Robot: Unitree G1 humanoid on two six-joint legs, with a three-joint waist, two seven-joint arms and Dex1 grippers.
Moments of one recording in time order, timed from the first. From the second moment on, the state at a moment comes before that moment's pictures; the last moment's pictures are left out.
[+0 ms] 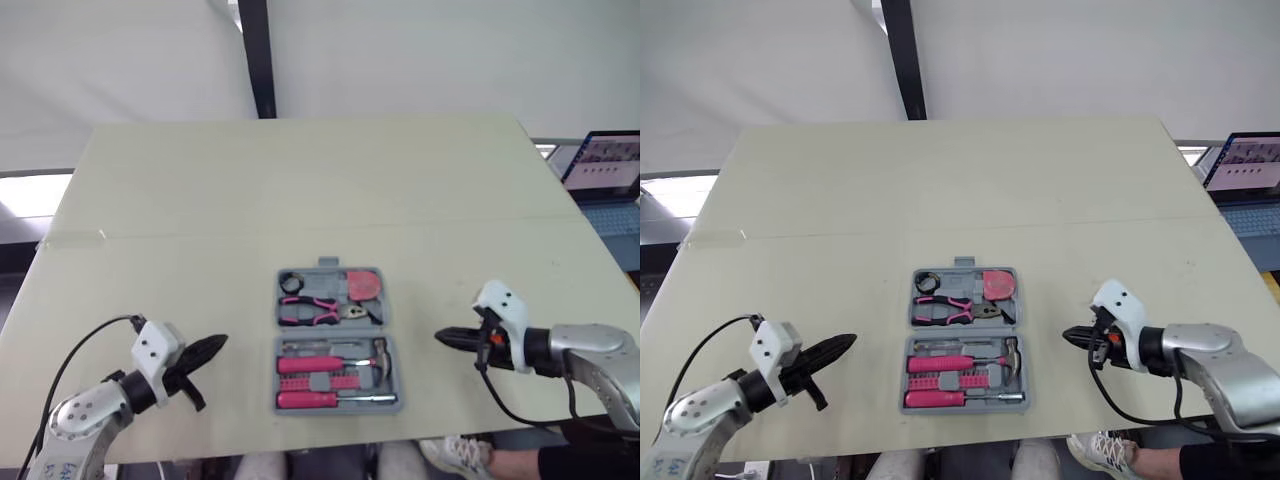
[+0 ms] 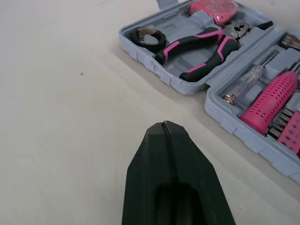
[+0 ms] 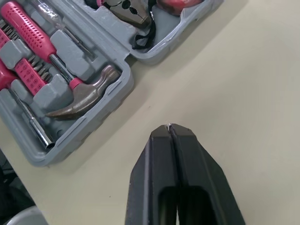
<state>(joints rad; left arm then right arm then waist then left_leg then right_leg) 0.28 0.56 0.22 -0.31 -0.34 0.21 -0.73 -0.04 -0.89 -0.06 -0.34 0.44 0.76 0.93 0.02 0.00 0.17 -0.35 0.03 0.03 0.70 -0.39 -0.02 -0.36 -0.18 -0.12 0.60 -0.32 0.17</state>
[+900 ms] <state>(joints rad) -0.01 0.58 -0.05 -0.10 -0.22 0.31 -0.76 -0.31 -0.76 0.23 -0.14 0.25 0.74 0.92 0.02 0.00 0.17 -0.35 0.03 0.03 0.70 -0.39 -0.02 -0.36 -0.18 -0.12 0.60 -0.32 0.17</state>
